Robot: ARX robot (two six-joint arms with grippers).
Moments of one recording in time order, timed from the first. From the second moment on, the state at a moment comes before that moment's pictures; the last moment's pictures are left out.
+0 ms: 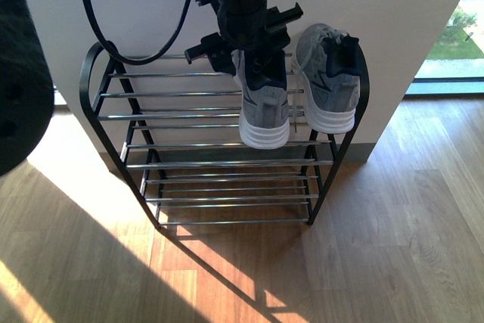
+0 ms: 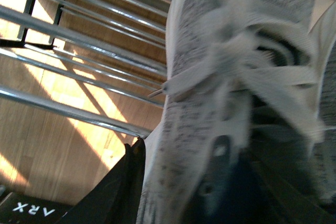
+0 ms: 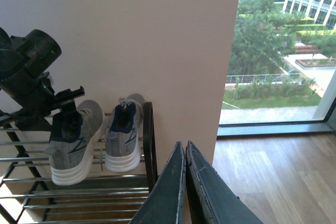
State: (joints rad) left arm -0.47 2.97 2.78 -0.89 -0.11 -0.83; right arm 0.00 0.01 0.02 0.01 0.00 0.00
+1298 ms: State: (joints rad) left arm -0.29 1.08 0.61 0.24 -0.36 -0.39; right arm 0.00 0.01 0.02 0.00 0.00 0.00
